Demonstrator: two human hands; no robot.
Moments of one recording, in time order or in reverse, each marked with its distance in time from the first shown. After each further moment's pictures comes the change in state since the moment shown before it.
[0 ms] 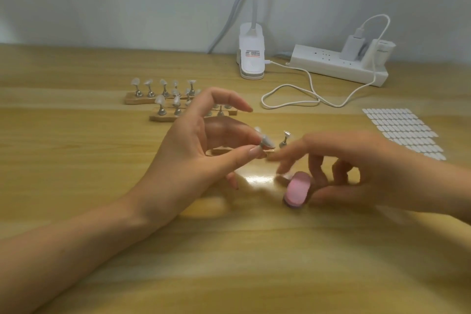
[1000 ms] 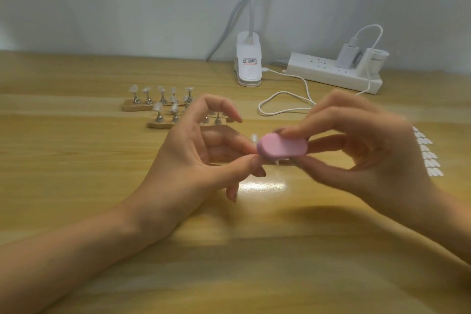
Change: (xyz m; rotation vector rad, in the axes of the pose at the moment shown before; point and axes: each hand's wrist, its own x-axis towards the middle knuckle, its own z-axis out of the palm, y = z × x) left_hand -0.001 0.001 0.004 -0.137 0.008 -0.006; right_hand 0.015 -0.018 0.019 0.170 0.574 -0.239
